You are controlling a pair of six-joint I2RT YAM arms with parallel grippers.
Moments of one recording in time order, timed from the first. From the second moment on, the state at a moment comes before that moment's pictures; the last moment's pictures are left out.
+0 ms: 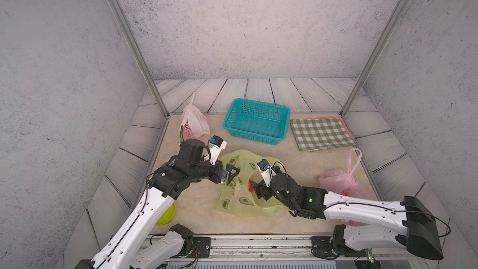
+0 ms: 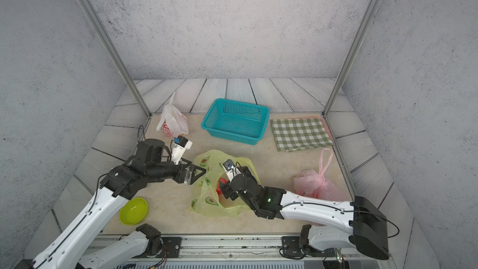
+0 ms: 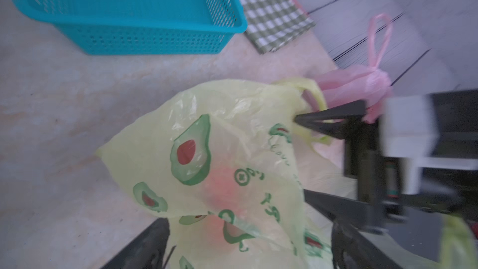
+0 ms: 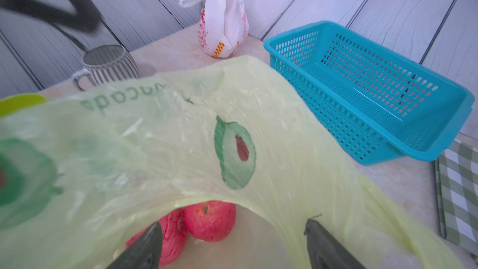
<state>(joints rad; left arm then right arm) -0.49 0.87 1.05 -0.77 0.45 -0.24 1.19 1.26 0.78 -0.09 0.47 0.20</state>
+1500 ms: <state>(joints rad) -0.66 1.18 0.78 -0.45 -0.03 -0.48 1.08 1.04 0.44 0.05 0.16 0.50</state>
